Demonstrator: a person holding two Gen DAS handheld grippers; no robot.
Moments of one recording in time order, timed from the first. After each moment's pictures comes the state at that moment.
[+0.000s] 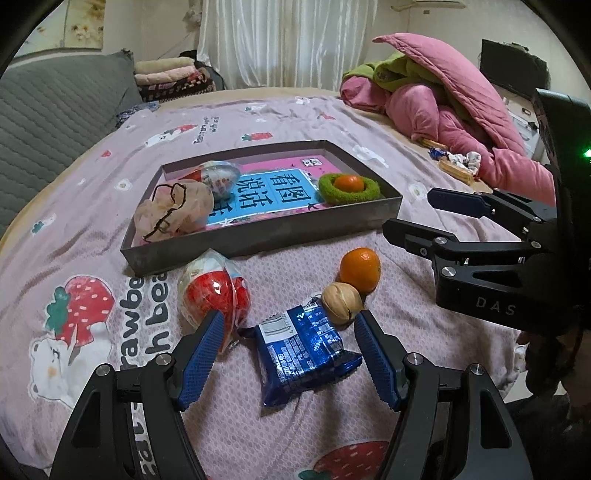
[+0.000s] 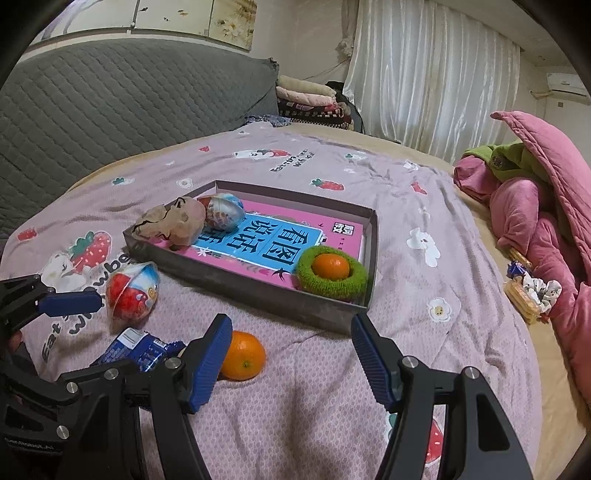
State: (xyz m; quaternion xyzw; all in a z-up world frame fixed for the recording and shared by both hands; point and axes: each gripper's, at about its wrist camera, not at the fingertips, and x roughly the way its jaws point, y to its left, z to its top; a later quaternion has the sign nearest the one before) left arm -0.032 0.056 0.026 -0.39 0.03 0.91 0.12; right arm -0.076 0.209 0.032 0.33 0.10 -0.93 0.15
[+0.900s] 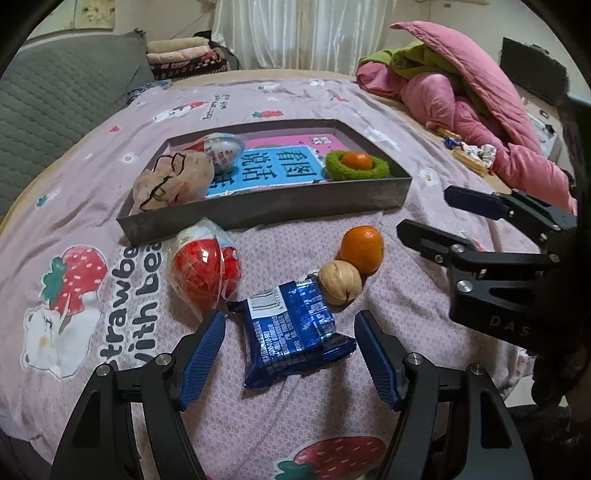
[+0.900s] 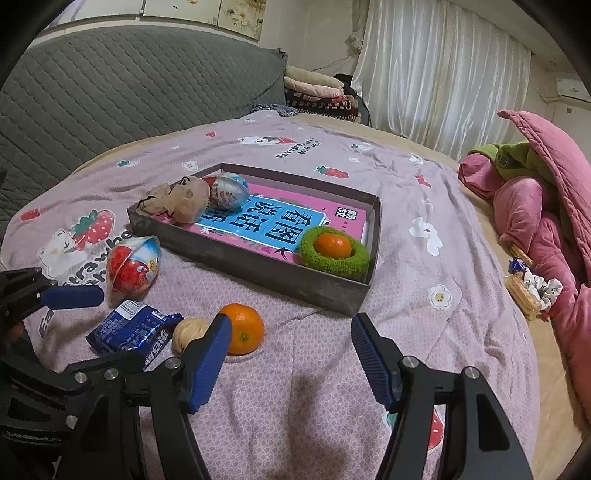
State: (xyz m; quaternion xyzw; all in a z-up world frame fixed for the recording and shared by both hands) left arm -0.032 0.065 0.010 -0.43 0.02 0.90 0.09; right arm -0.070 0.212 0.022 0.34 0.12 -0.92 0.16
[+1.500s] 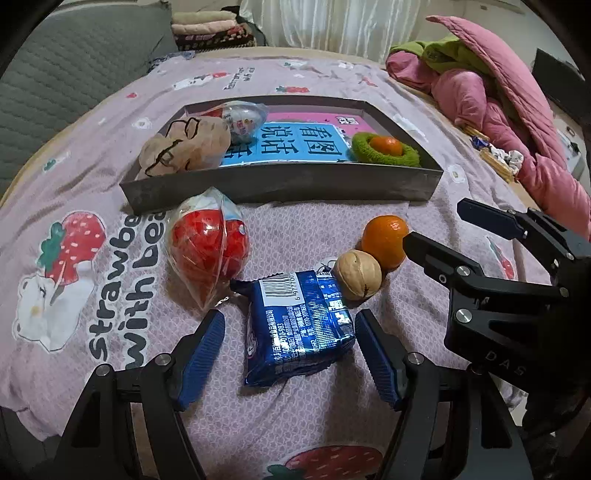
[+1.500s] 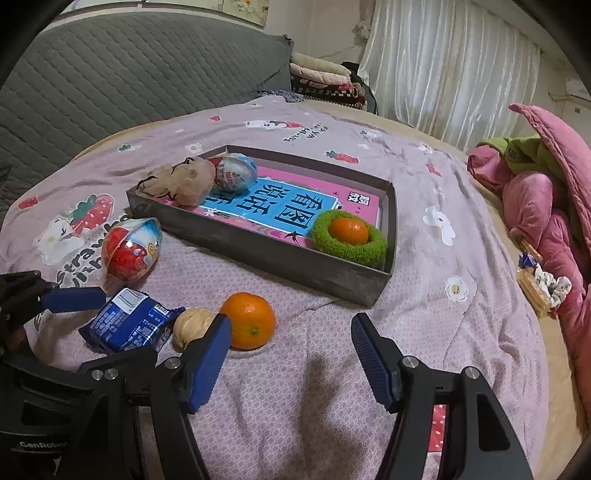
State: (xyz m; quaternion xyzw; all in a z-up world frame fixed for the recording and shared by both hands) left arm -0.046 0.065 -0.004 -0.47 -0.02 0.88 0.05; right arm -0.078 0.203 0.007 0.37 0.13 -0.90 0.17
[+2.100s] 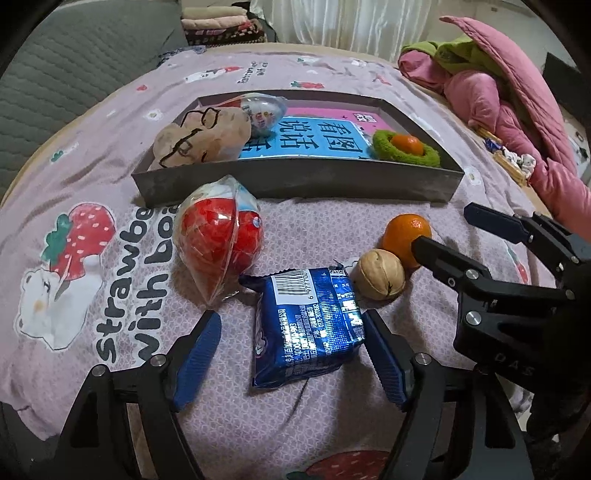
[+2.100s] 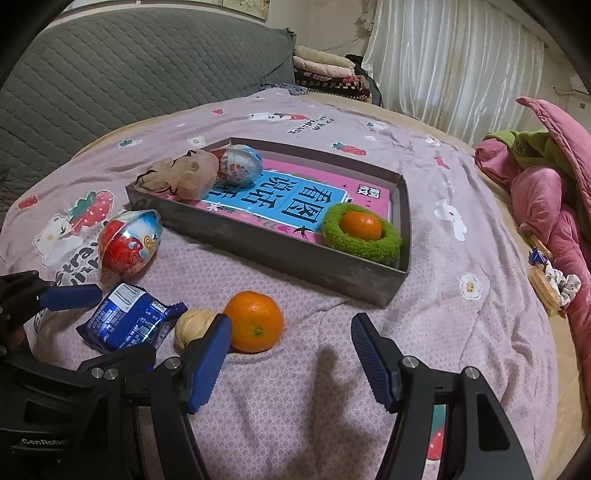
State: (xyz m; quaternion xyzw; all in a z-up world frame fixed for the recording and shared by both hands) left arm -0.053 0.051 -0.010 -0.48 -0.02 0.88 0.03; right arm -0.086 0.193 0.000 0.39 0.13 -0.90 0.18
